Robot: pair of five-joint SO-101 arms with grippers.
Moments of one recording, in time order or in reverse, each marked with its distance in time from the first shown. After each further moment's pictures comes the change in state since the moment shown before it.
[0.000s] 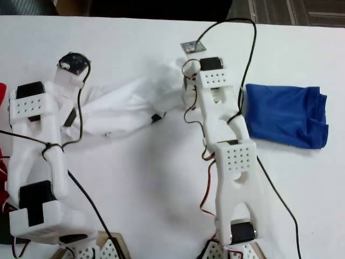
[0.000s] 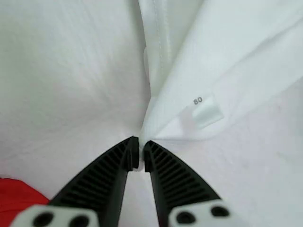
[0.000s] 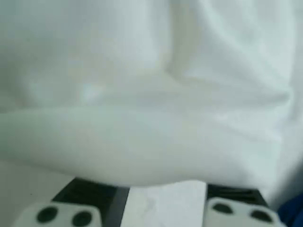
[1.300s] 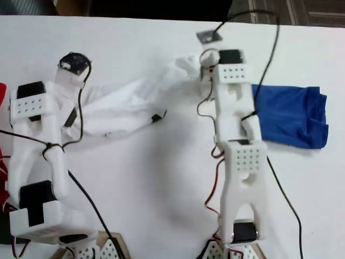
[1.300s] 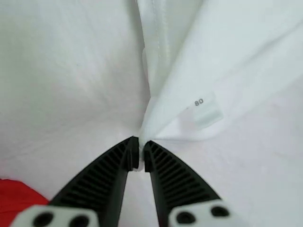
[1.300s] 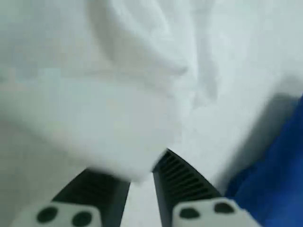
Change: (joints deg) left arm 0.5 0.0 0.0 0.4 0.0; right arm 5.5 -6.4 -7.6 9.0 6.3
